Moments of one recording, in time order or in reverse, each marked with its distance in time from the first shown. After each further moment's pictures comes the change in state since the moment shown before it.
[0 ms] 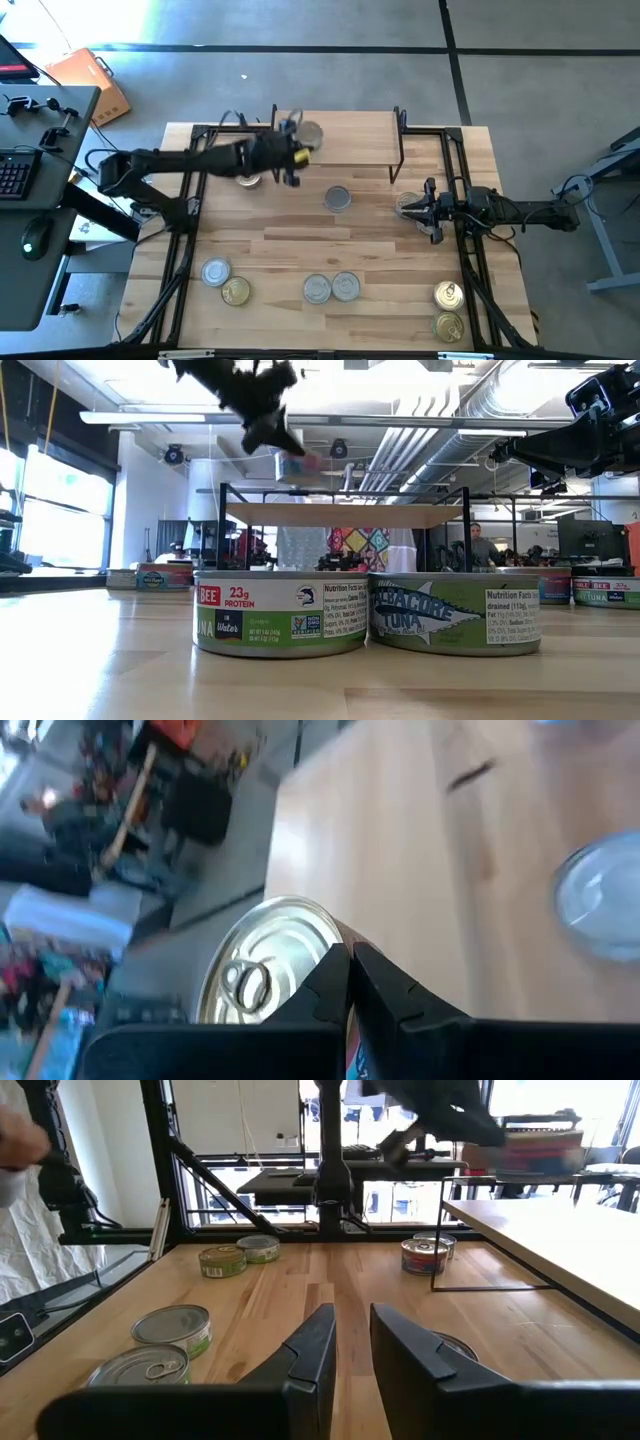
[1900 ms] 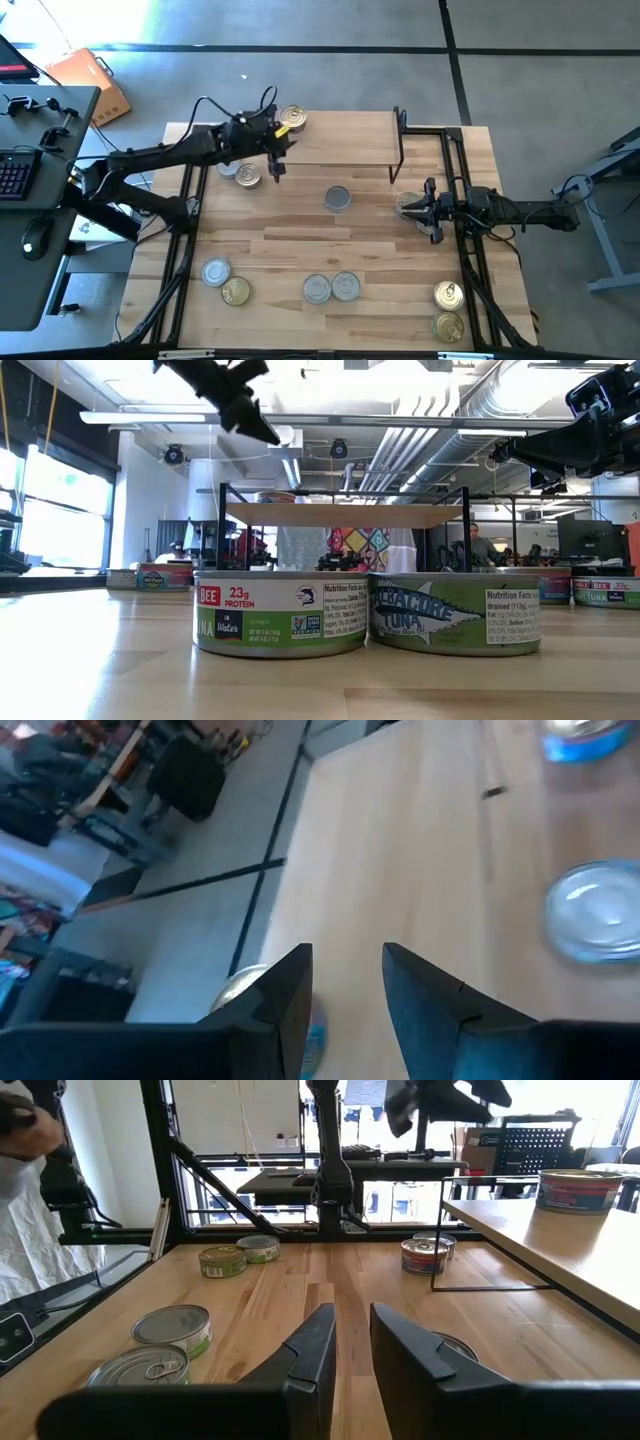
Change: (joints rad) left arm 0.078 -0.150 0.003 -0.157 0.110 -0.177; right arm 0.000 0.000 0.000 0.000 0.000 0.000
